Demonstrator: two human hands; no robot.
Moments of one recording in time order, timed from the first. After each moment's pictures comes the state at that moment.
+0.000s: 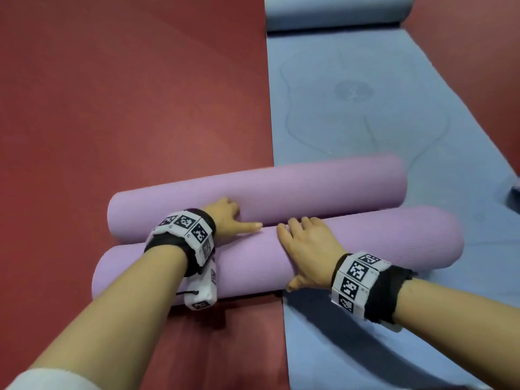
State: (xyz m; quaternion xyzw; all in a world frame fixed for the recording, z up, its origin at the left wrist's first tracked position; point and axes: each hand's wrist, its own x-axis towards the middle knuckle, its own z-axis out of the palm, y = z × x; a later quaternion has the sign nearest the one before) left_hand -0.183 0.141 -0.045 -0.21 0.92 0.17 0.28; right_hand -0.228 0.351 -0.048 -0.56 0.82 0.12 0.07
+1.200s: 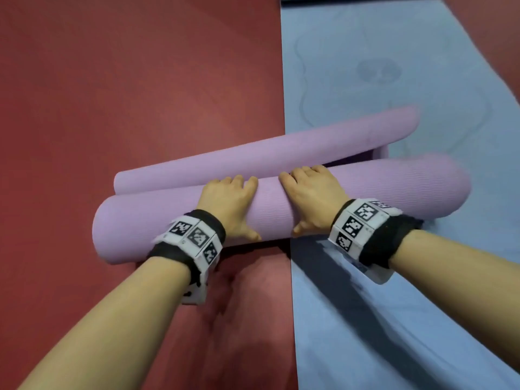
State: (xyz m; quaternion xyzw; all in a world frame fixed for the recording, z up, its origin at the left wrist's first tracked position) left_hand -0.189 0.142 -0.048 -0.09 0.98 -0.08 0.13; right_hand -0.297 0.293 -0.045 -0.55 0.83 0.10 0.03
